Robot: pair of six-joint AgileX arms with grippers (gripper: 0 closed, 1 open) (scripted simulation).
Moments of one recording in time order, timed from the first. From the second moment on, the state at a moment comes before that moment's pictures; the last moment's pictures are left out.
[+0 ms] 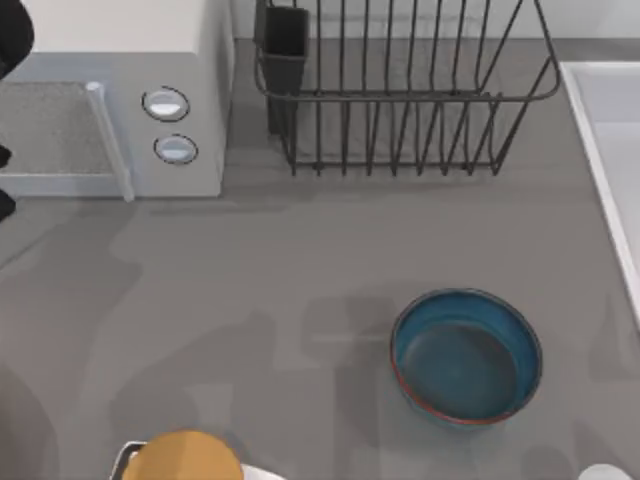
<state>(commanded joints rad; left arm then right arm) -0.13 1.71 1.45 -1.58 -0.38 1.87 0.00 0.00 0.00 0.00 0.00 0.00</state>
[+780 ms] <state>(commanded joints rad) 0.04 1.59 1.31 -1.51 -0.39 3.01 0.00 0.00 0.00 0.00 0.00 0.00</state>
